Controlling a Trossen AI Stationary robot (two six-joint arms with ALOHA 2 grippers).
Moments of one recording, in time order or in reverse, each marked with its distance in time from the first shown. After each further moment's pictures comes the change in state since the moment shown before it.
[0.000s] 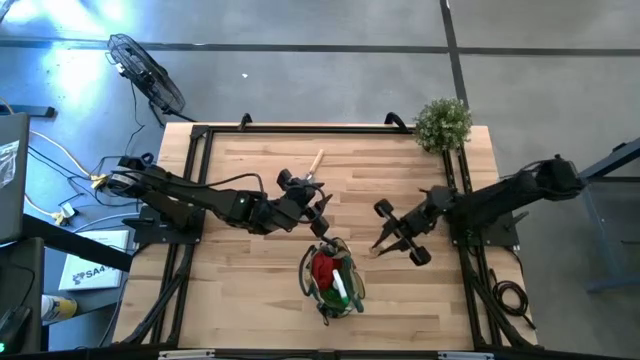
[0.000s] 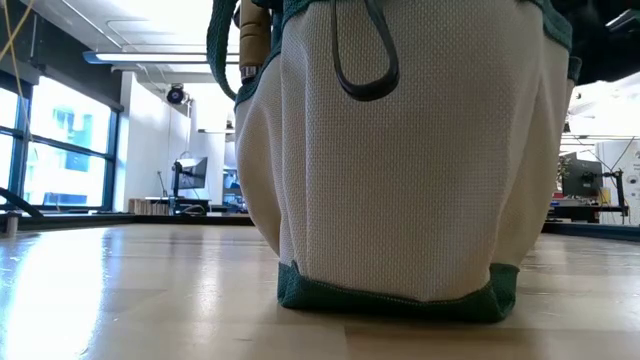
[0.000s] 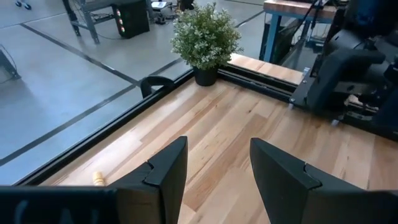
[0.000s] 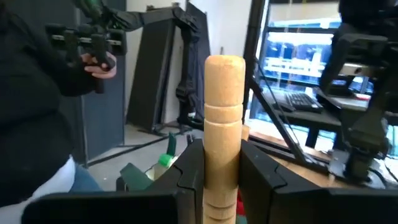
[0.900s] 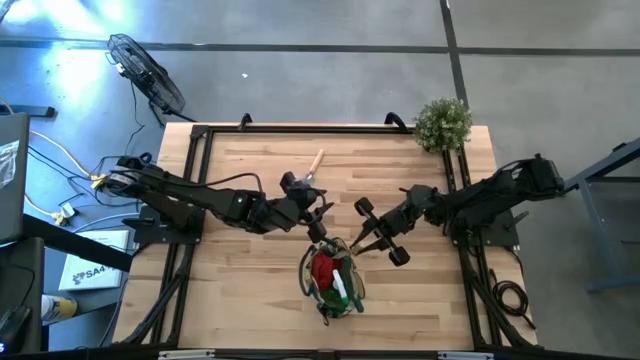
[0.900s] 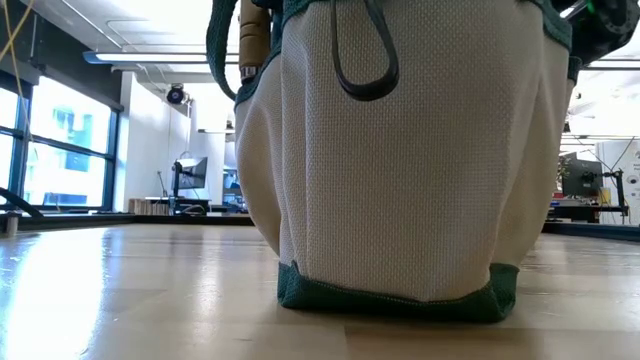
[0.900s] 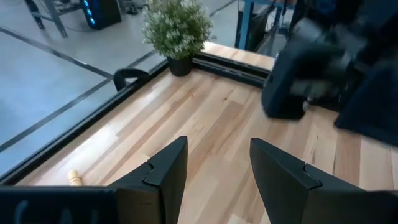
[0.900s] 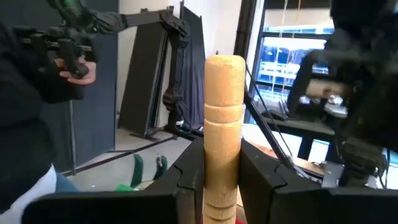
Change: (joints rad) left arm 0.000 -0.014 0.001 -0.025 0.117 0.015; right arm -0.007 0.215 0.197 0.036 0.014 -0.002
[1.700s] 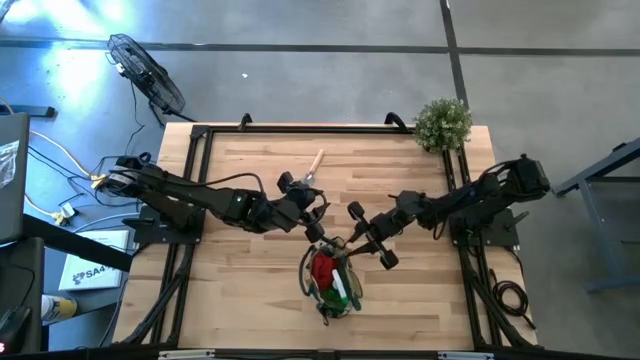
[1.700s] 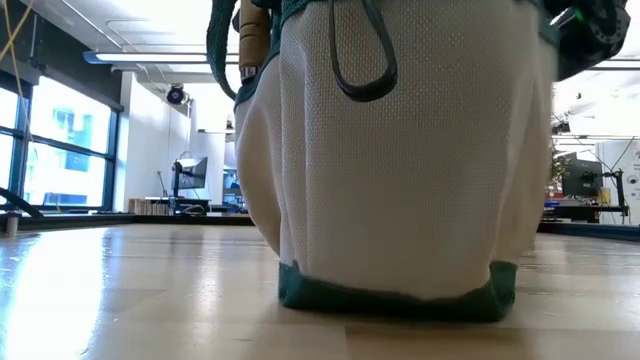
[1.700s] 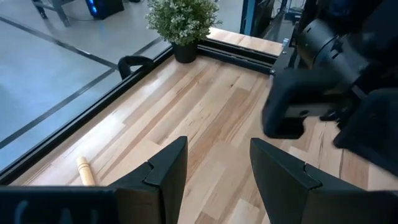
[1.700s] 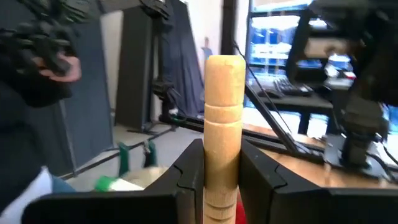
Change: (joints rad) left arm 0.000 -0.007 0.000 -0.074 0.005 -0.030; right arm 0.014 0.124 0.032 0.022 0.083 0.057
